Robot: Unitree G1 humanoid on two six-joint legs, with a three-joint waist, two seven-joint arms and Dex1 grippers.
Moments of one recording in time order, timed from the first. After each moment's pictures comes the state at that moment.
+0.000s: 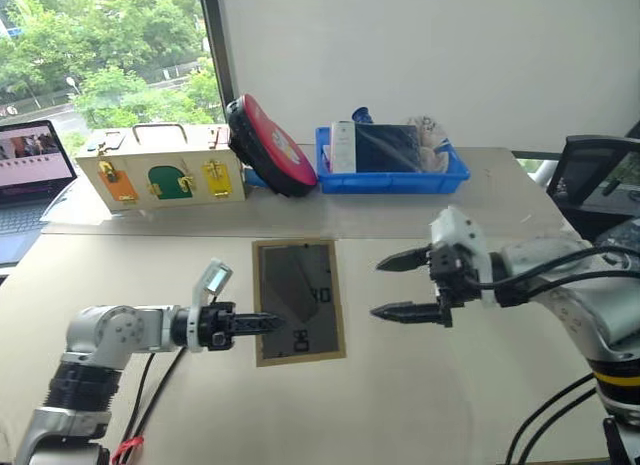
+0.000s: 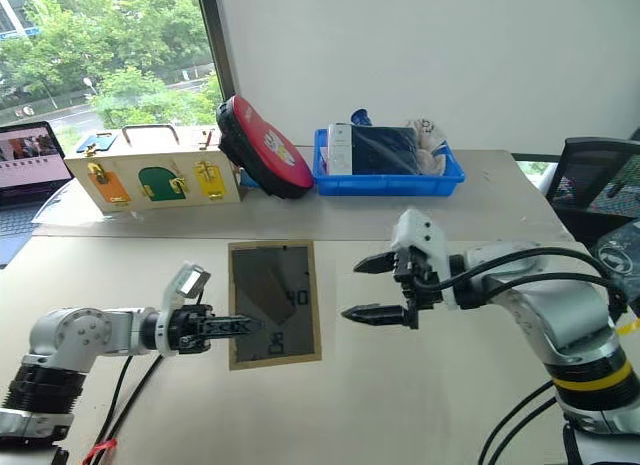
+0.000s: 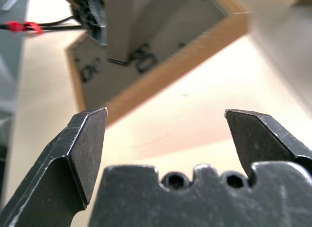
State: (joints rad) left arm -0.46 0.75 0.04 0.11 -0.99 1.24 -1.20; right arm -0.60 -0.88 0.03 -0.39 0.51 0.70 1.03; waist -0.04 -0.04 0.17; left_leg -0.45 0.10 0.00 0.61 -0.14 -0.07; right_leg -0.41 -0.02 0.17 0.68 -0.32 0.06
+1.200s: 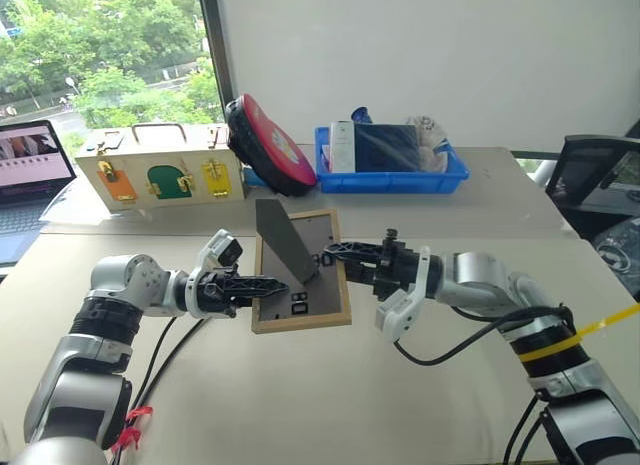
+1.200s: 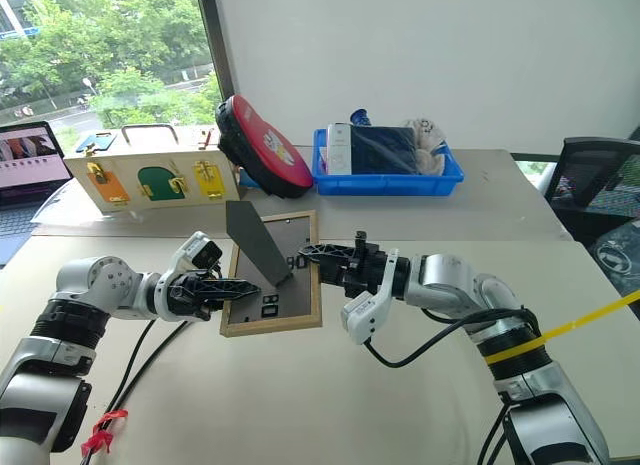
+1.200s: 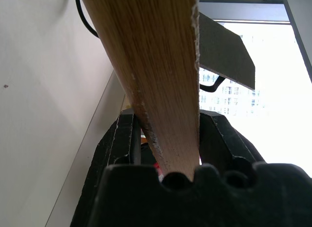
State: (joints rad) left arm -0.80 0.72 -0.15 0.46 -0.88 1.46 -1.50; right arm -0.70 -0.64 0.26 0.11 -0.61 -0.91 0.40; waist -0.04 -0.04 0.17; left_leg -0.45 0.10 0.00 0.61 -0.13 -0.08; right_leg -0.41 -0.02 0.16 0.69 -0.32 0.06
